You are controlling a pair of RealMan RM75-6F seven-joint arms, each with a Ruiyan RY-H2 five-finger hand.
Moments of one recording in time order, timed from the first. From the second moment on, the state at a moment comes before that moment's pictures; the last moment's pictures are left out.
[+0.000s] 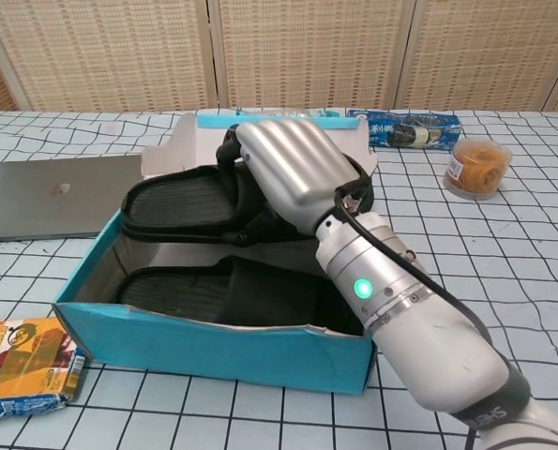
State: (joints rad) left arm -0.18 -1.21 -0.01 -1.46 1.58 1.44 -0.06; right arm 0.73 -2.18 0.24 -1.05 -1.54 1.33 -0.38
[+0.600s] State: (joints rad) left arm -0.18 -1.21 -0.01 -1.46 1.58 1.45 -0.05; right arm 0.65 -2.17 0.17 -1.08 -1.46 1.26 -0.48
